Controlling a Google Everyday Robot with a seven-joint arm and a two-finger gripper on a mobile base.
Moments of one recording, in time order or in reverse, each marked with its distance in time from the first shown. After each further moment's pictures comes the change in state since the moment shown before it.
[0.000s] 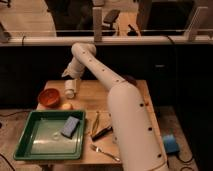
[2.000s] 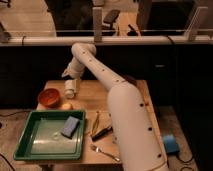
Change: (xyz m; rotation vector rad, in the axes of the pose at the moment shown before) arm 0.000 0.000 0.000 0.000 0.000 0.000
